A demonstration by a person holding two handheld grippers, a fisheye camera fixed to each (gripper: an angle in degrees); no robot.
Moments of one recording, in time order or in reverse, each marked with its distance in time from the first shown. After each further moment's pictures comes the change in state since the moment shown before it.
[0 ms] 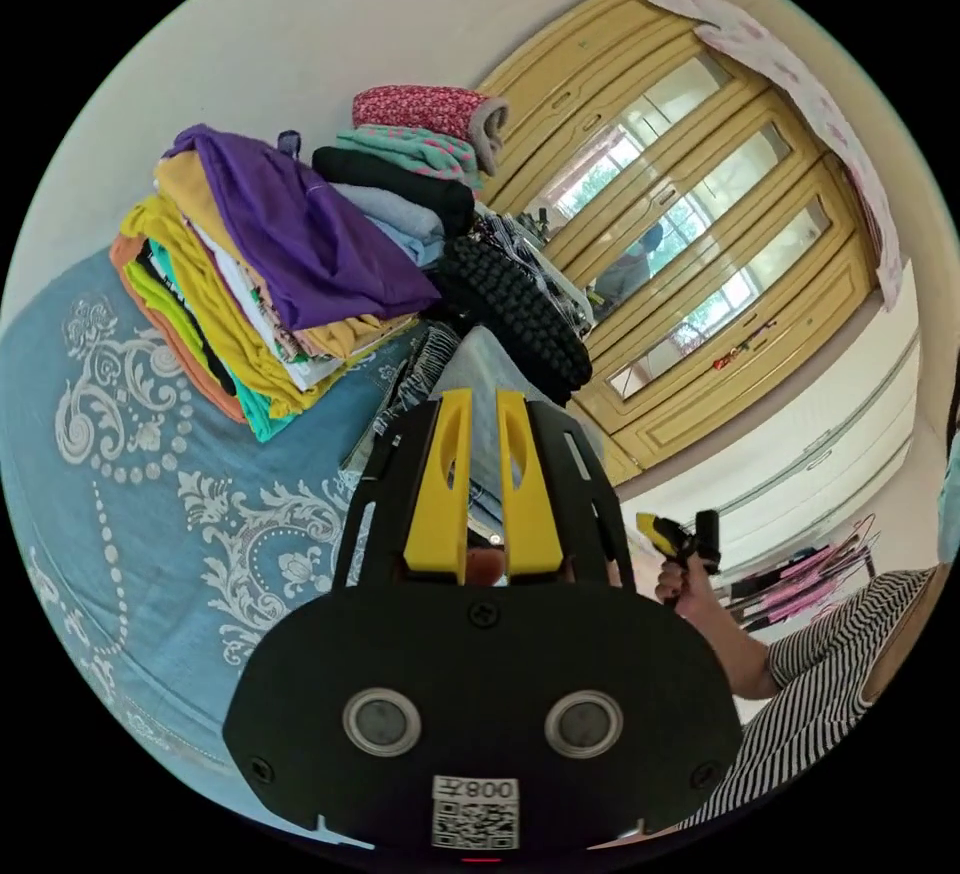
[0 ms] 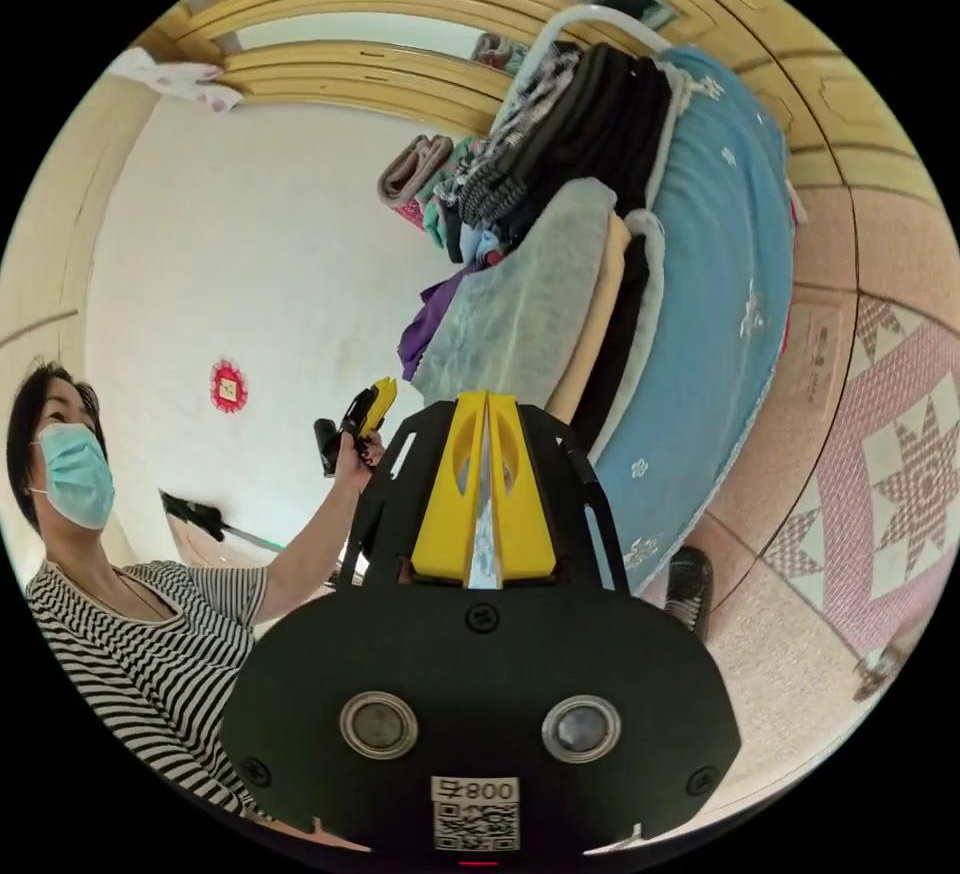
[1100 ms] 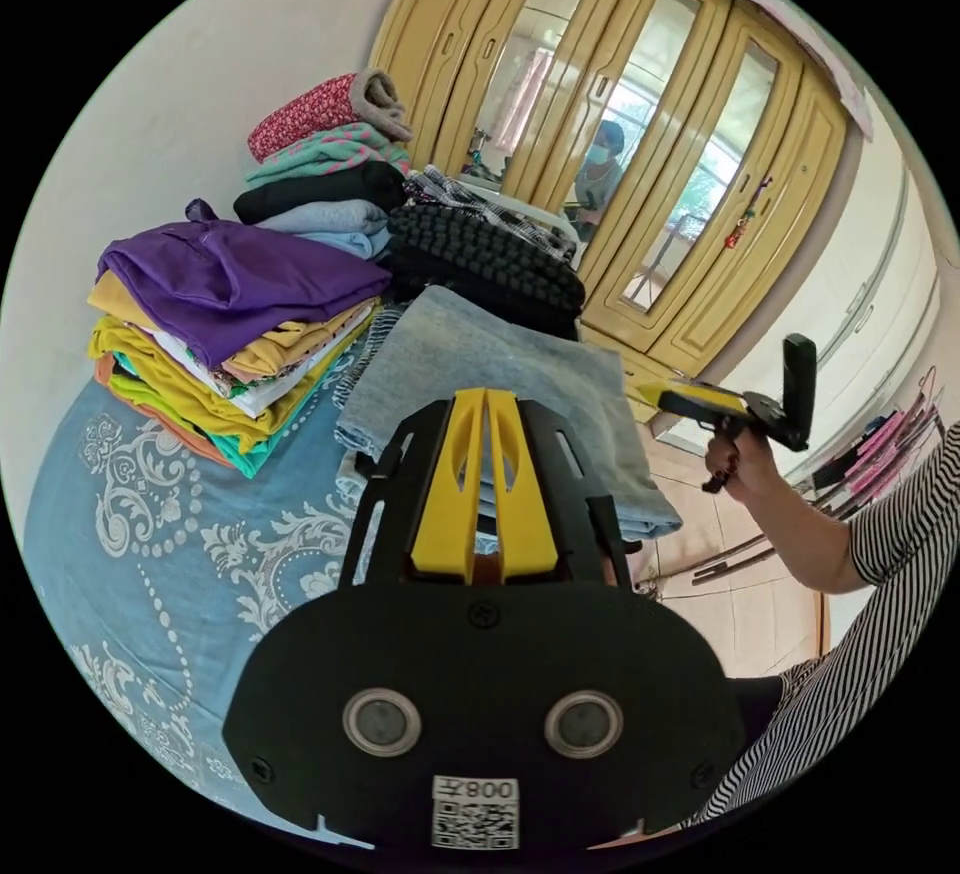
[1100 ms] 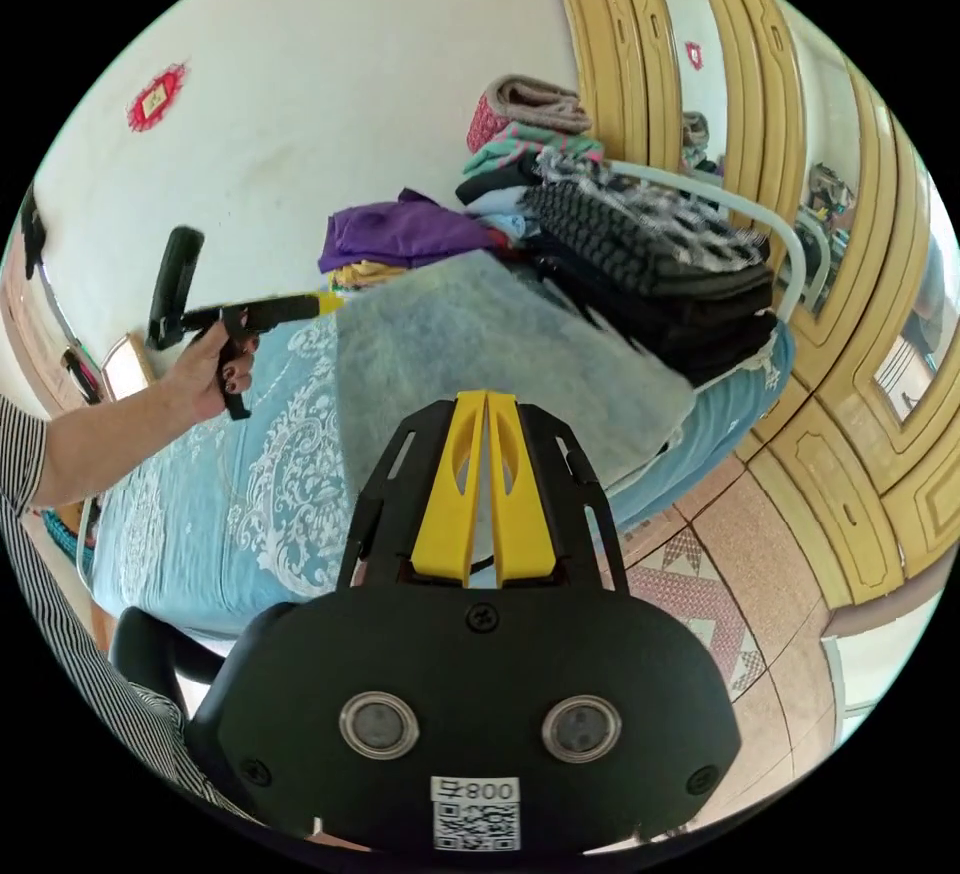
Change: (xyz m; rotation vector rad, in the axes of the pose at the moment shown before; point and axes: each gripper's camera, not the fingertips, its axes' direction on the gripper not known) left arm 0.103 0.016 0.037 -0.031 -0.037 0.255; right arm -0.156 -0.072 0.129 -0.069 0.529 -0.643
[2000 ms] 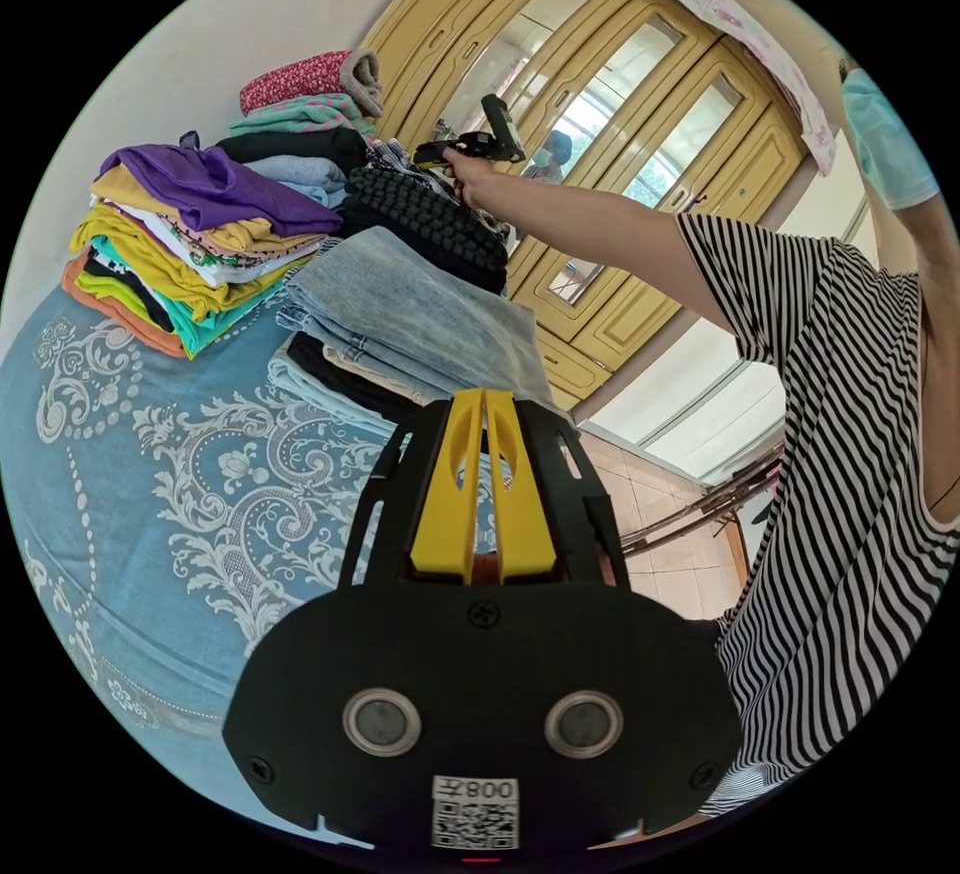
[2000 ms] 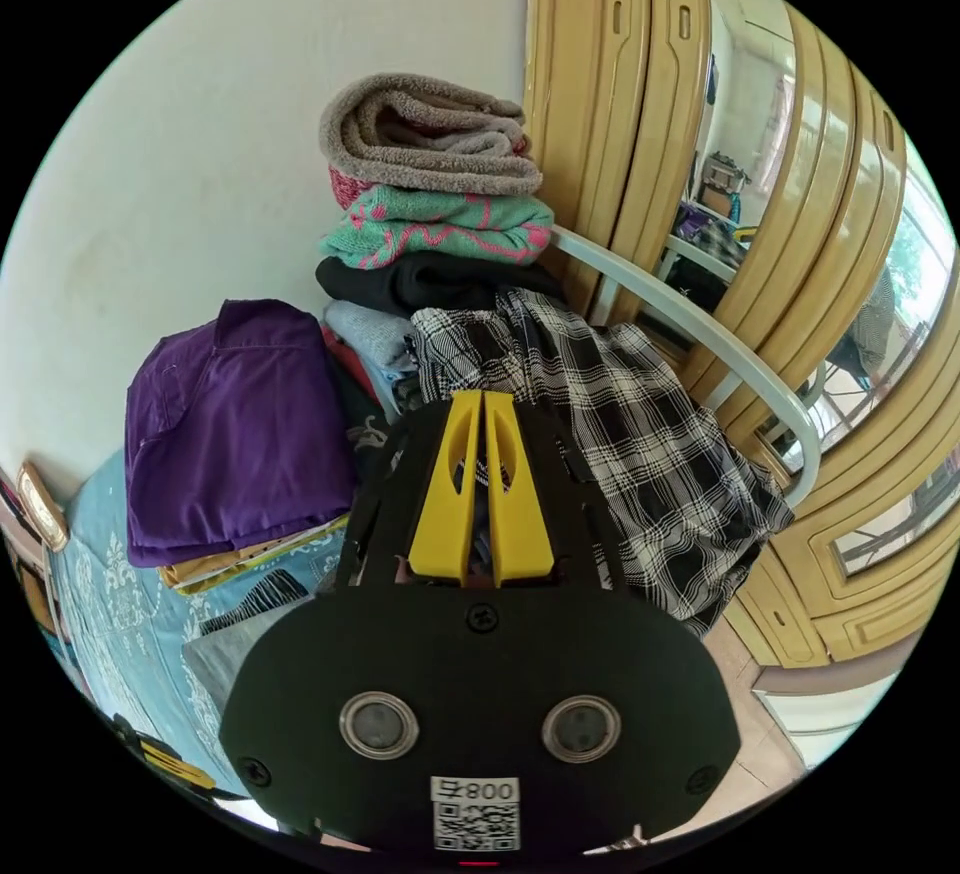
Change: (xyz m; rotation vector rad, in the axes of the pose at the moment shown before) left arm 0.019 0.153 -0.096 -0.014 0.198 -0.075; right arm 0.072 -0.361 0.136 -0.086 0.207 0.065
